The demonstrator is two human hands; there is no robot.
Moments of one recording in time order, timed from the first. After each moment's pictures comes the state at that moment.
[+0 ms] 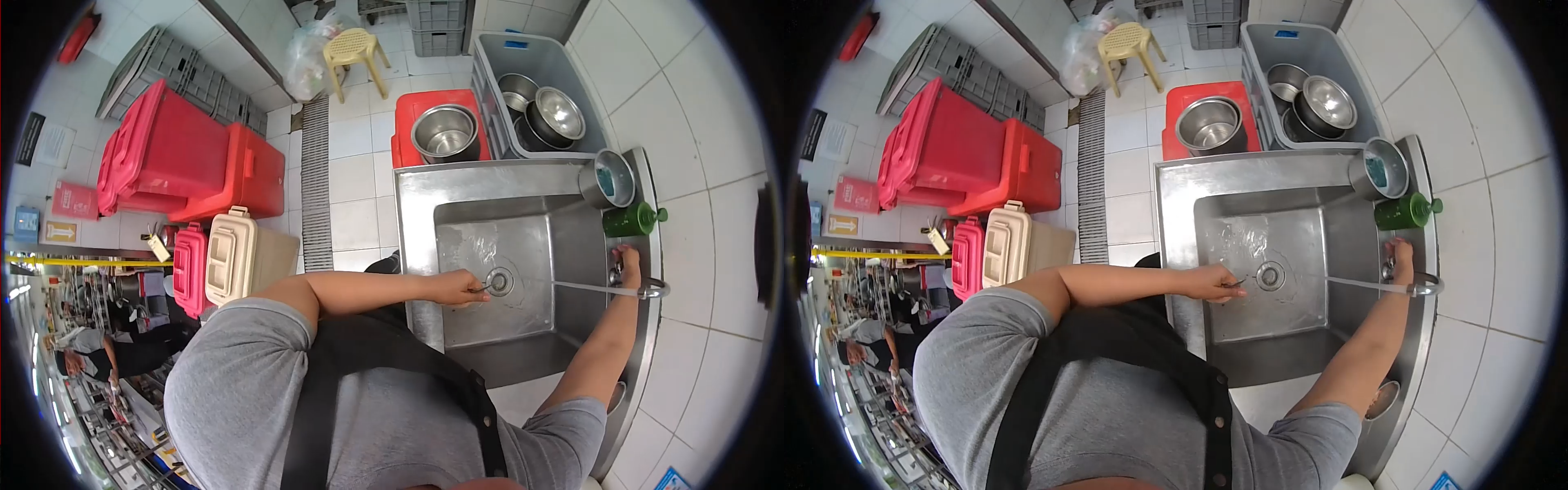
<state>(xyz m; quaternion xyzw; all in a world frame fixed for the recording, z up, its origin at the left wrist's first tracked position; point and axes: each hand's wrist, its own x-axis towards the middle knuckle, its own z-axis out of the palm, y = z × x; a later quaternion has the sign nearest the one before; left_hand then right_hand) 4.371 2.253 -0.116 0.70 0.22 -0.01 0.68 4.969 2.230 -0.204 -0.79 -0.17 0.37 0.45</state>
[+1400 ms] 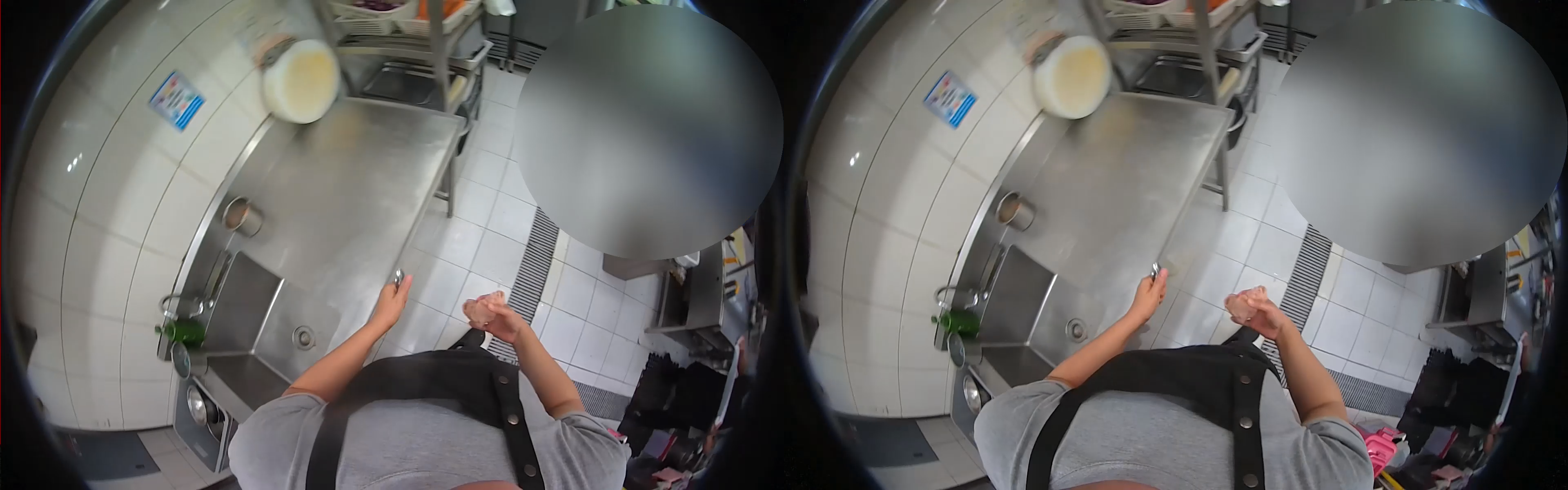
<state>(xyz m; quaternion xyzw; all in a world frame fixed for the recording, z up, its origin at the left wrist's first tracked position) 4.295 1.871 -0.133 0.73 -0.32 -0.40 0.45 3.994 1.746 -0.163 -0.21 0.23 -0.12 0.94</state>
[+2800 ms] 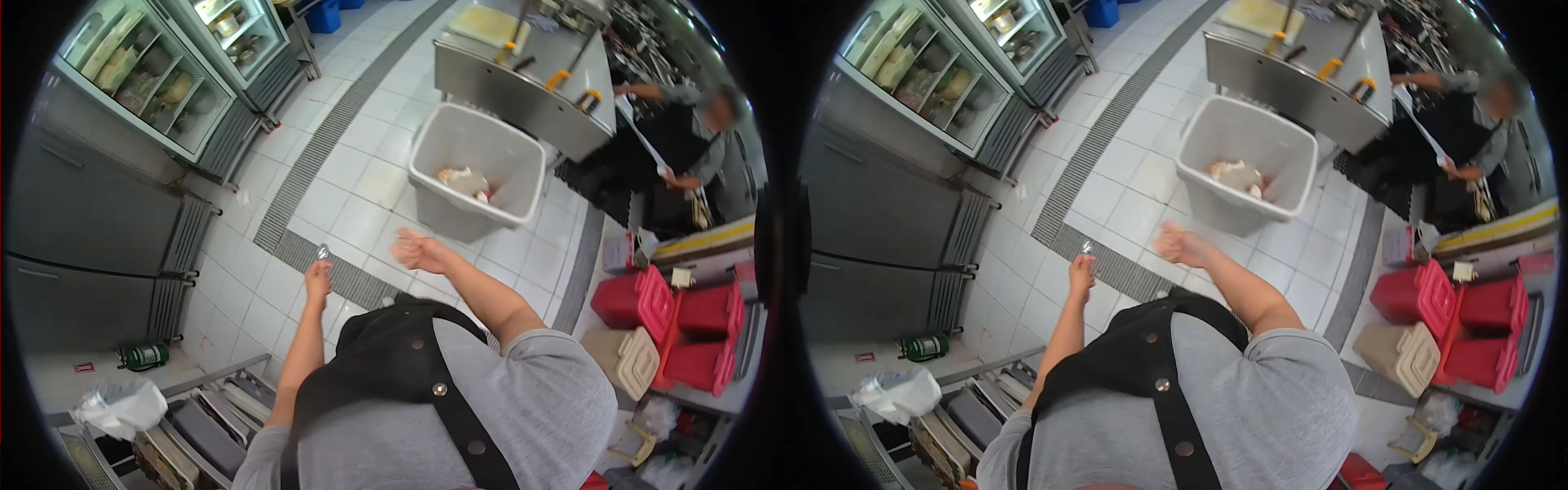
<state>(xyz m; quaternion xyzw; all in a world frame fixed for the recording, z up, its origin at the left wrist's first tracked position) 3.844 0.670 -0.235 0.47 -0.57 -0.66 0.13 3.580 0.892 -0.257 -0.08 0.19 -0.63 0.75</state>
